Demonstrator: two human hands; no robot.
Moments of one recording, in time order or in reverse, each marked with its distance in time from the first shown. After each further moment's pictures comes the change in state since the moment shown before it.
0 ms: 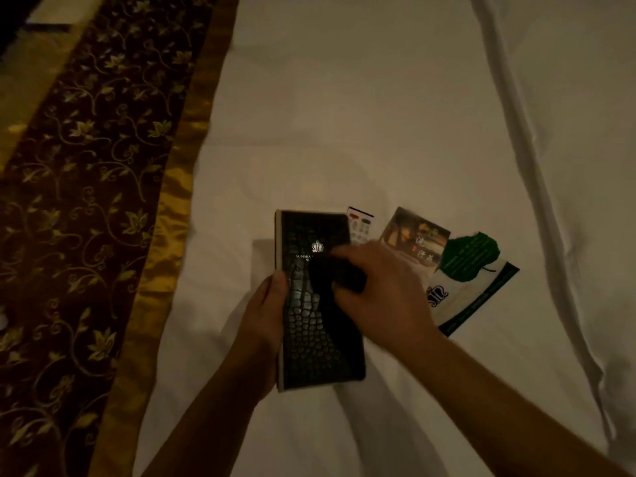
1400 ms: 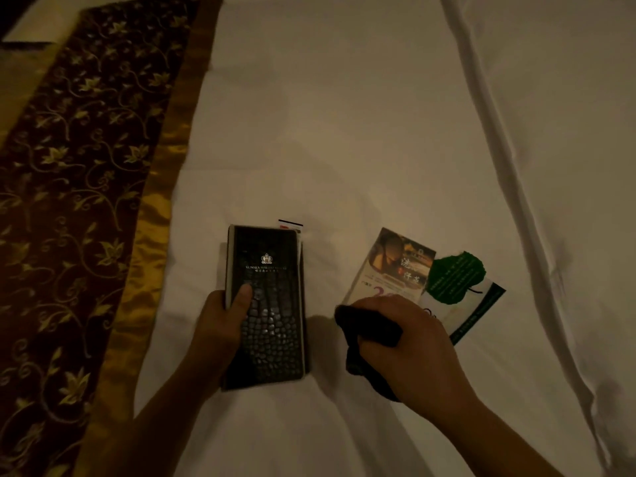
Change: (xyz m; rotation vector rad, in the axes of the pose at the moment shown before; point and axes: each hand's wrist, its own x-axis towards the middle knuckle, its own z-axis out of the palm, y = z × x) left_hand 0.042 0.024 -0.030 0.432 0.246 0.069; right_hand -0.026 0.031 -0.022 0.232 -0.024 0.219
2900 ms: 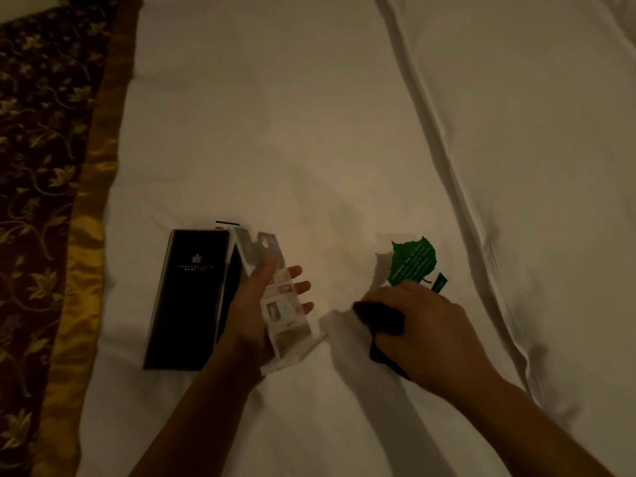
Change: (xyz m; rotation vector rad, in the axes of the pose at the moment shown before) left_hand -0.040 0.062 0.121 -0.384 -0.319 -0.113; right_hand -0.009 0.046 -0.080 -0.383 -0.045 0.061
